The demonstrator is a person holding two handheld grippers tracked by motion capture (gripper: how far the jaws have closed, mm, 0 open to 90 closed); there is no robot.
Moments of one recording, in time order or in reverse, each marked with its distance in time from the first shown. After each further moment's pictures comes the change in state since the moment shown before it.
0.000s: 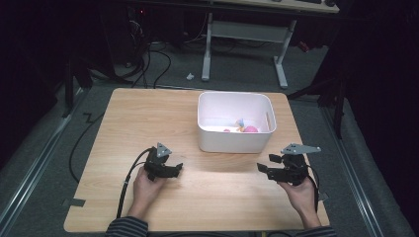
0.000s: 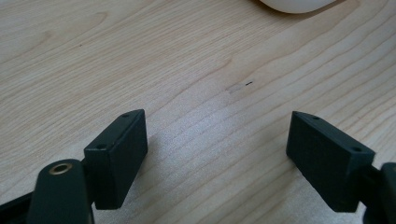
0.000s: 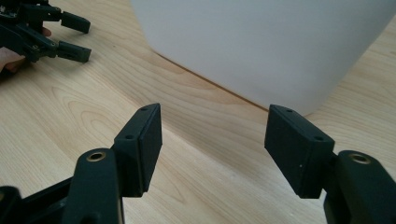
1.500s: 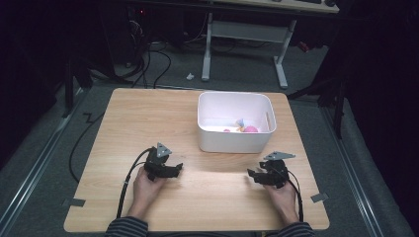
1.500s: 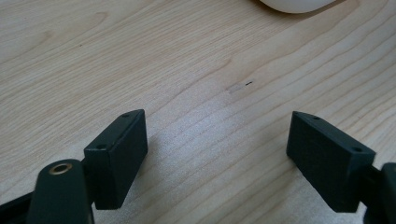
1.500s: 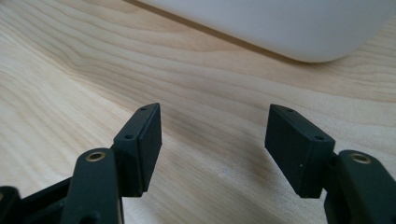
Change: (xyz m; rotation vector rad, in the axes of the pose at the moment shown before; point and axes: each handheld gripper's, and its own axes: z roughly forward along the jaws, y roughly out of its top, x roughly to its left) left arm 0.000 0.000 0.000 -0.001 0.000 0.000; right arm -0.012 -0.042 0.080 0.088 -0.085 0.038
